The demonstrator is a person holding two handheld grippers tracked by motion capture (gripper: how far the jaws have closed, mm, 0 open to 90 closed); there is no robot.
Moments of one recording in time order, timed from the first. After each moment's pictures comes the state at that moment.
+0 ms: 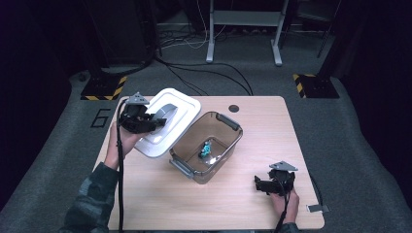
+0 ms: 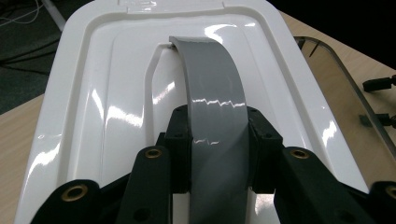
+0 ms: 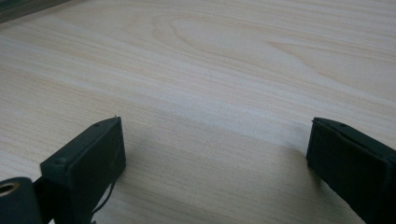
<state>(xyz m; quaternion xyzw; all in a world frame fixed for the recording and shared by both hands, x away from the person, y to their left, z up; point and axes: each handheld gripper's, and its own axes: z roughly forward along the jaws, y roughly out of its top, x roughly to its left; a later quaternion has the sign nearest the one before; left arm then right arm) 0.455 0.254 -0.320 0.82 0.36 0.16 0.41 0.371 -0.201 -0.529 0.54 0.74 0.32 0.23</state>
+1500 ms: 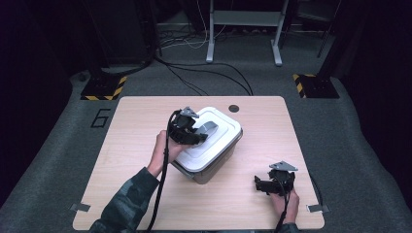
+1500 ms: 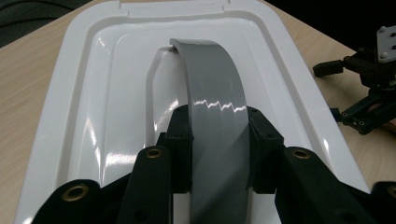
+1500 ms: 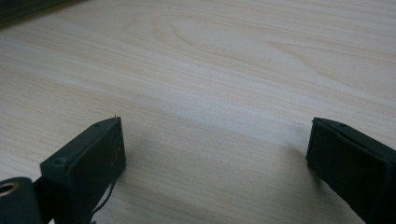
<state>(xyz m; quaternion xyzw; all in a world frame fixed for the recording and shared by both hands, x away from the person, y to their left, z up) 0.455 0.135 -0.362 0.86 0.33 0.09 0.38 0.371 -0.201 -0.529 0.54 0.74 0.32 0.23</state>
